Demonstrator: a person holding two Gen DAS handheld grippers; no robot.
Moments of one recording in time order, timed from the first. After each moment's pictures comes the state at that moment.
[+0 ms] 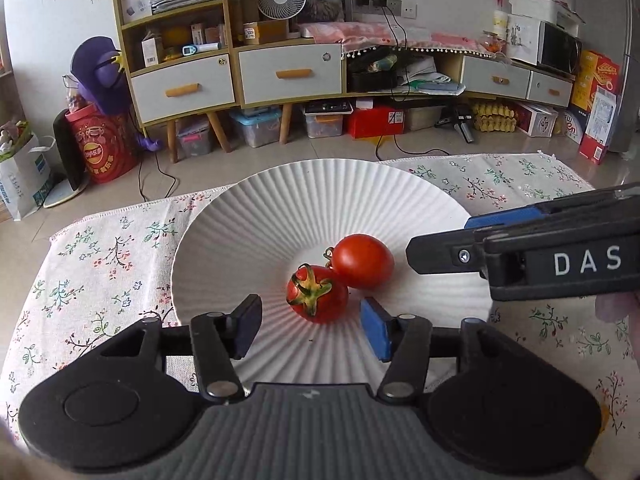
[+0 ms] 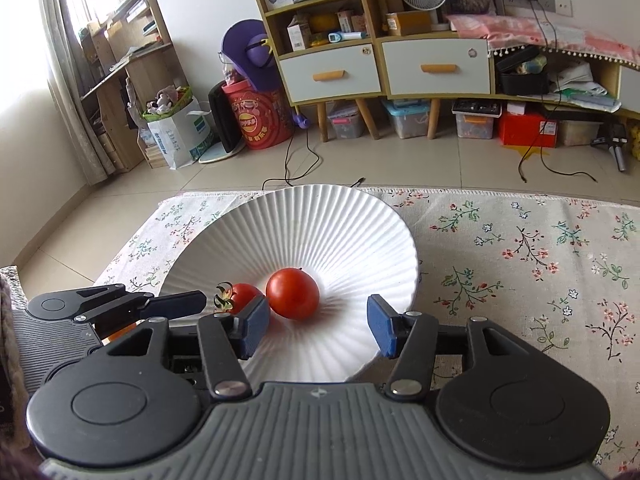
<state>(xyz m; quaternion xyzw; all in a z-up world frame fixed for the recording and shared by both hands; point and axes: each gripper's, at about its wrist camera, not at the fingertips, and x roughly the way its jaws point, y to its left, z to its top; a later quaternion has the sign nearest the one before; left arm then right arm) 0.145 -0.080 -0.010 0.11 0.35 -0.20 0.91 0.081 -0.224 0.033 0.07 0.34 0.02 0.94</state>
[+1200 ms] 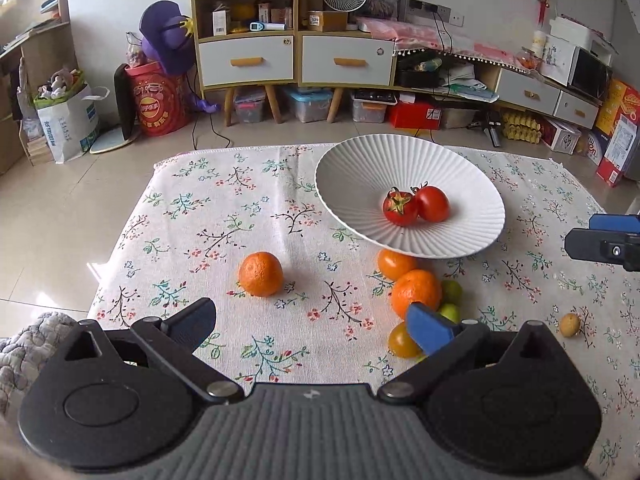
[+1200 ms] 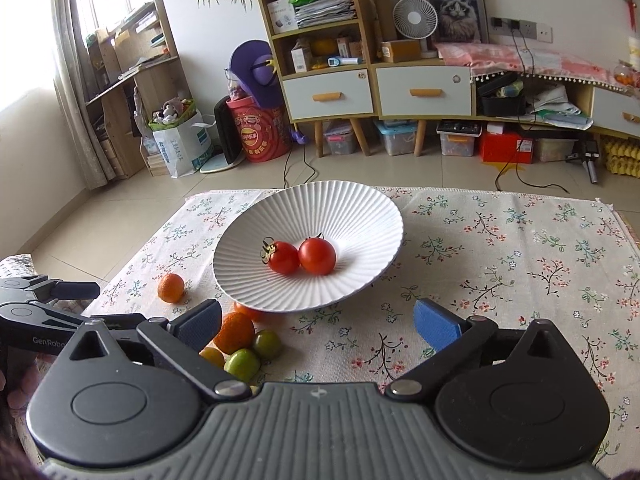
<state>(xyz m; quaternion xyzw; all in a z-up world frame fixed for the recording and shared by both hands) 0.077 0.031 0.016 0.06 0.38 -0.15 0.91 0.004 -0.204 0.049 0.05 0.32 0.01 0.95</state>
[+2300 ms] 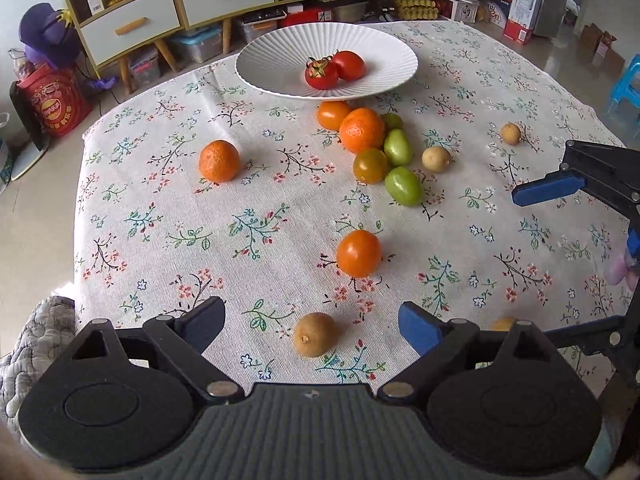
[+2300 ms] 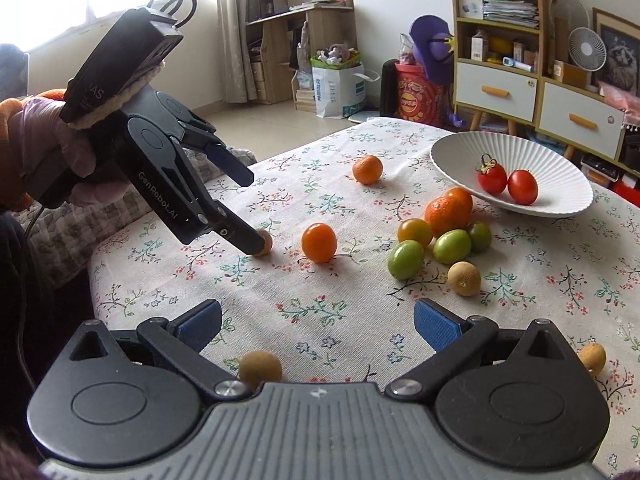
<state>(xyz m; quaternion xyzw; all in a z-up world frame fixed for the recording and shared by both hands) 0.043 0.072 -0.006 0.21 0.46 -0.30 0.81 -0.081 -0.101 -0.005 -0.08 0.33 0.21 0.92</state>
